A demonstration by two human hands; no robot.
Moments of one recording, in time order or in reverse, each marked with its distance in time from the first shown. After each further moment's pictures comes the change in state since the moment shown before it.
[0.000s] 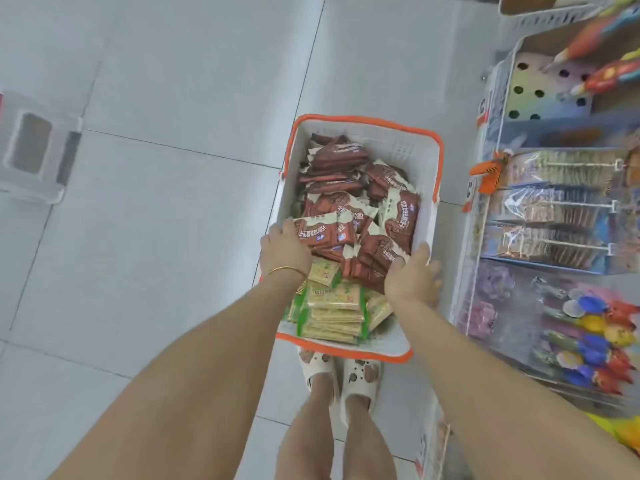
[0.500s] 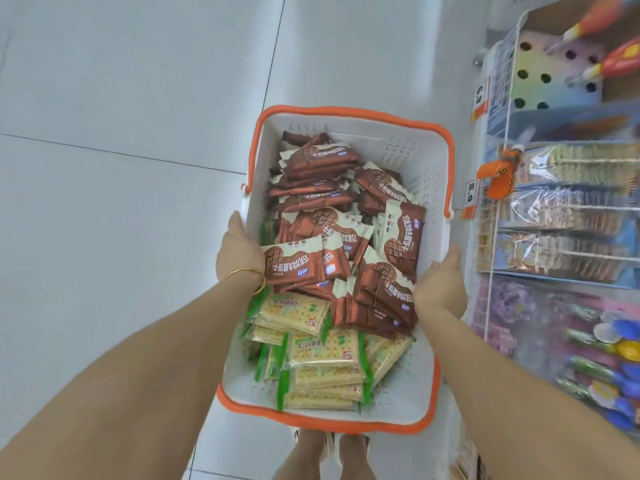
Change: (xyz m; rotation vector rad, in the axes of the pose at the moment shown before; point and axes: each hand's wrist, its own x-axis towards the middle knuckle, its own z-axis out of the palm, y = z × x) left_hand 0.134 -0.031 0.053 -0.247 0.121 -0.133; right_hand 0.127 0.020 0.046 -0.043 0.189 0.096
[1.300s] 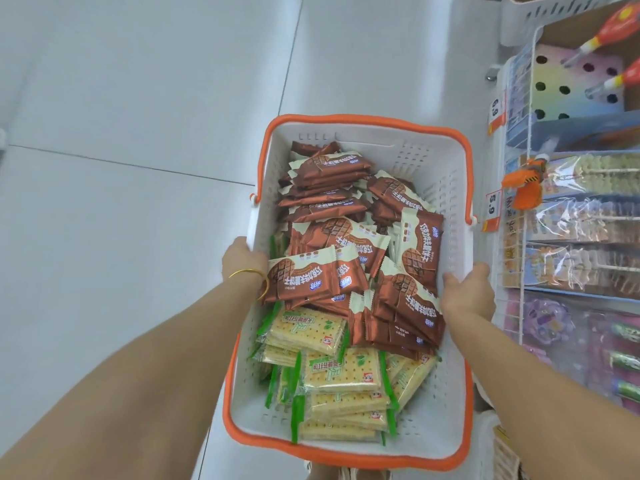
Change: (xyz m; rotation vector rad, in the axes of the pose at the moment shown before) left_hand 0.033 -0.025 0.006 -0.101 -0.049 -0.137; right_hand 0.006 -0.007 0.012 0.110 0.010 0.033
